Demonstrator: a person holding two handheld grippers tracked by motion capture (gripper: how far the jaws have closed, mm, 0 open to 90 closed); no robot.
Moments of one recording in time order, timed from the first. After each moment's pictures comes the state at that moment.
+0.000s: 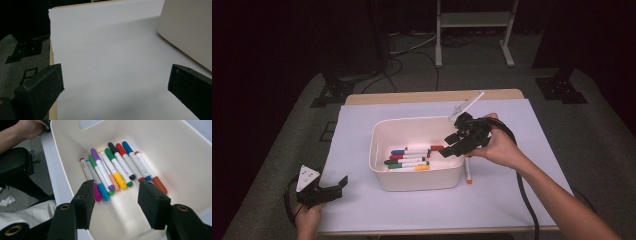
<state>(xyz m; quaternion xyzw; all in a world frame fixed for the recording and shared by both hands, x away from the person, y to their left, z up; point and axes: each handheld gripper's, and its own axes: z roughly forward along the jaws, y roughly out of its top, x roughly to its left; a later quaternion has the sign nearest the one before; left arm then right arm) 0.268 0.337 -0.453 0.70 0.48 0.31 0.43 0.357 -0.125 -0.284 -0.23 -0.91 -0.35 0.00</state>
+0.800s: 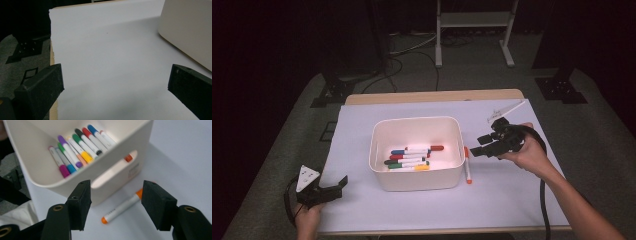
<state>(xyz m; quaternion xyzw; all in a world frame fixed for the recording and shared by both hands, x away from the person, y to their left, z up) 0.268 0.337 -0.453 0.70 0.48 0.32 0.43 0.365 -0.212 -0.326 -0.31 -0.88 -0.37 -0.02</state>
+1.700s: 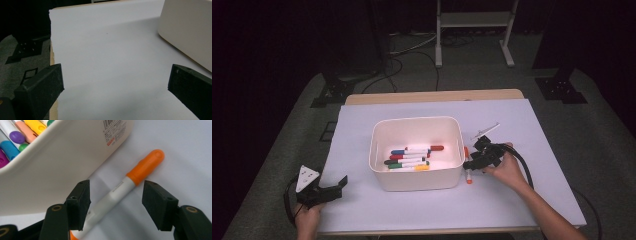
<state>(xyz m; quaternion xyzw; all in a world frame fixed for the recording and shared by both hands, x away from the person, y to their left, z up) 0.268 0.338 -0.453 0.70 0.48 0.32 0.43 0.386 -0.187 -0.428 -0.38 -0.87 -0.30 -0.03</state>
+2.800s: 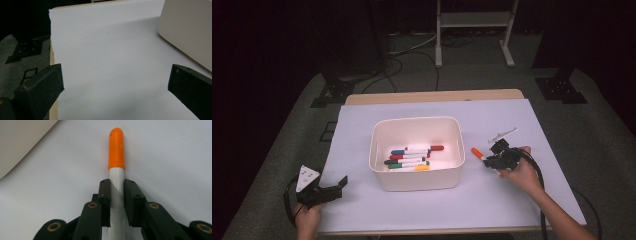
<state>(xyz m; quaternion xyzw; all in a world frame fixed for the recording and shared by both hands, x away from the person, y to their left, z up) 0.268 0.337 -0.453 0.70 0.48 0.32 0.43 0.373 -0.233 -0.435 -0.44 -0.86 -0.26 -0.10</state>
